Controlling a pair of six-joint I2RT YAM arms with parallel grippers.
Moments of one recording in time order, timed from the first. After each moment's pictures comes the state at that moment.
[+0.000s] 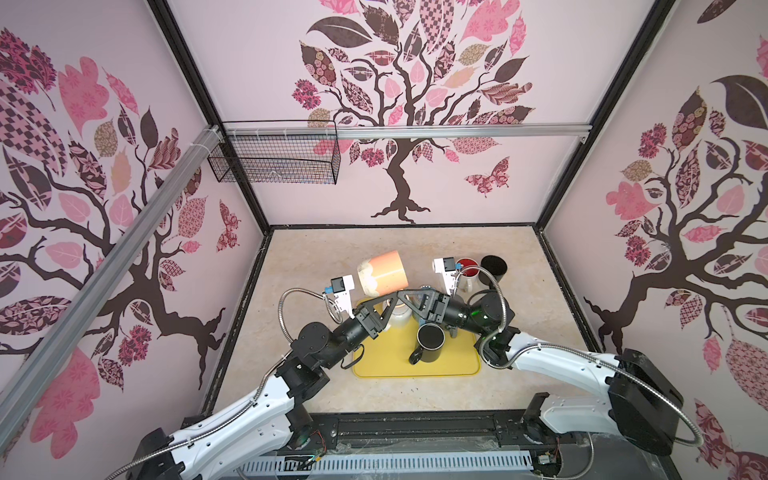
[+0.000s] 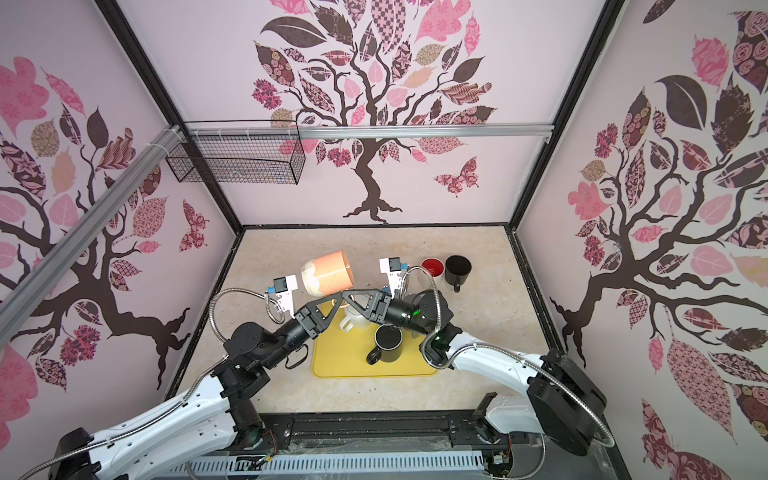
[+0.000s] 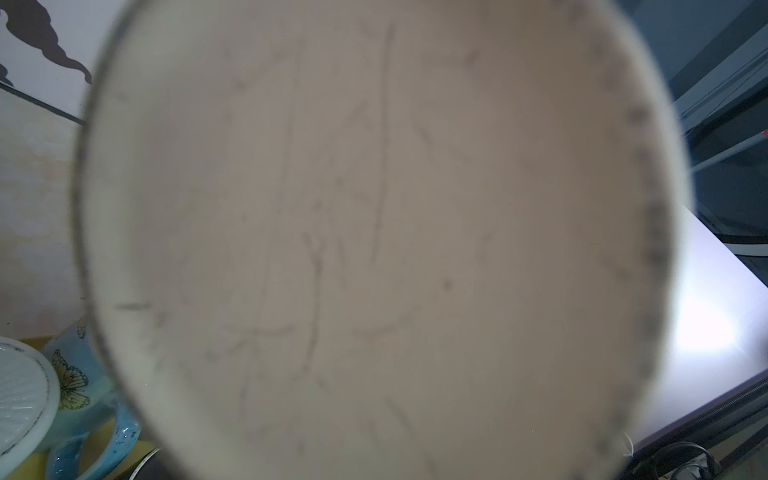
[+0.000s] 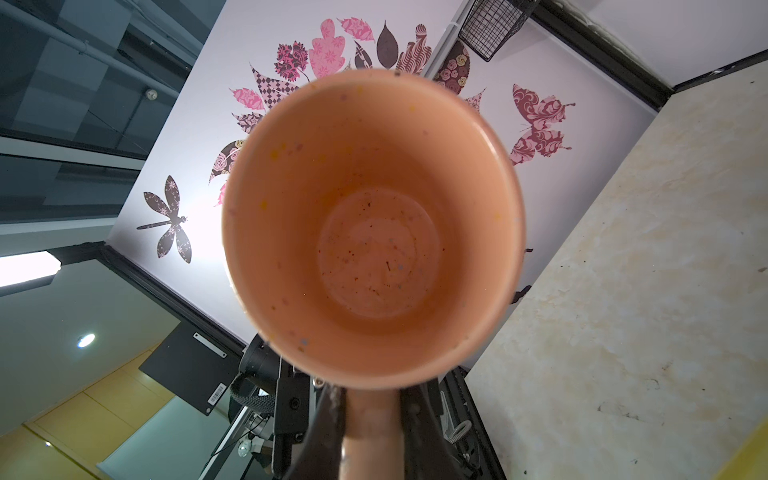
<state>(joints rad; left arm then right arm) -0.85 0.79 0.48 0.52 0.05 -0.99 0.82 1.29 0.65 0.97 -0.48 1.16</state>
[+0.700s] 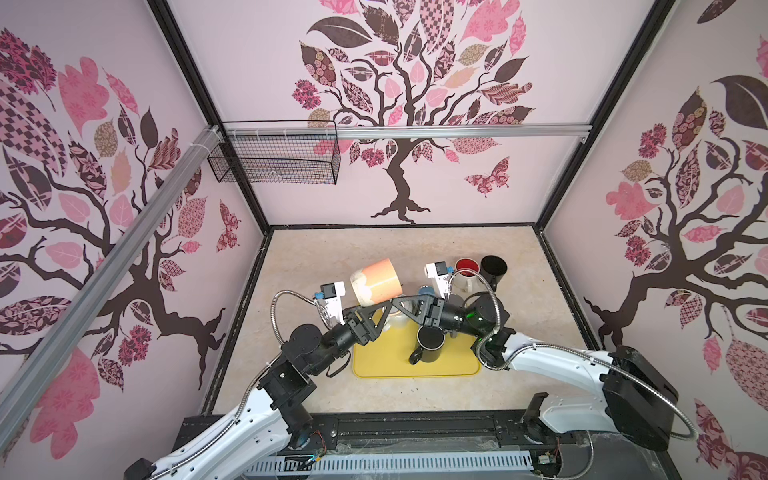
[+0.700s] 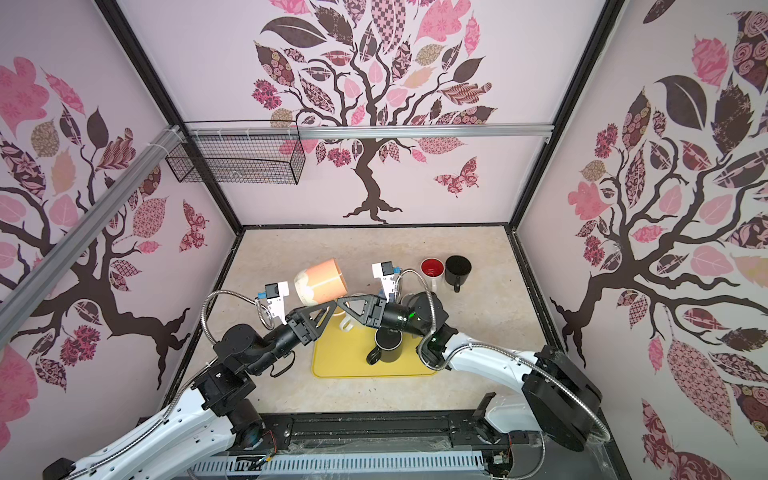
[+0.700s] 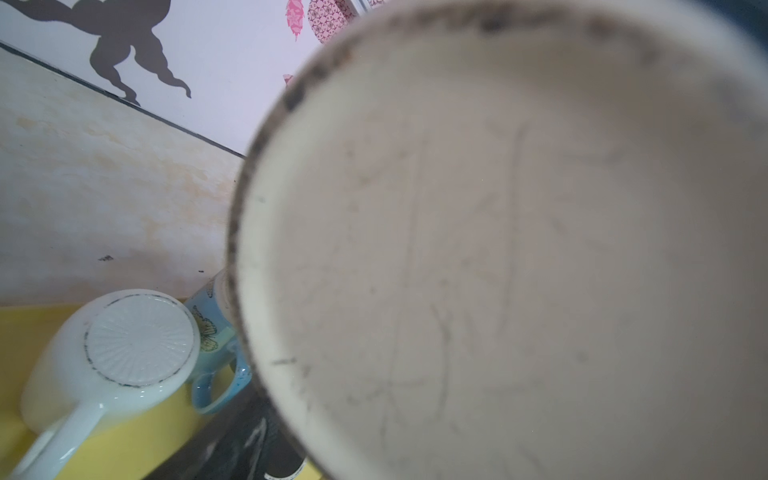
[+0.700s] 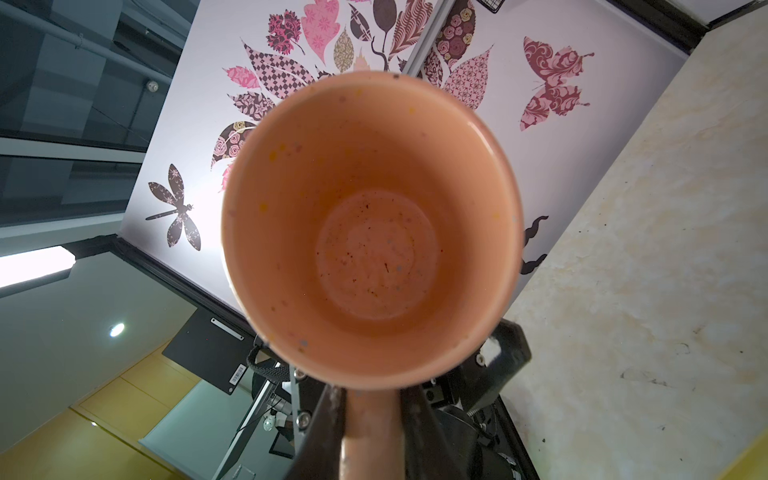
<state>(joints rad) -0.77 0.62 0.48 0.20 0.07 -0.89 0.83 1.30 0.65 0.96 -0.51 1.20</state>
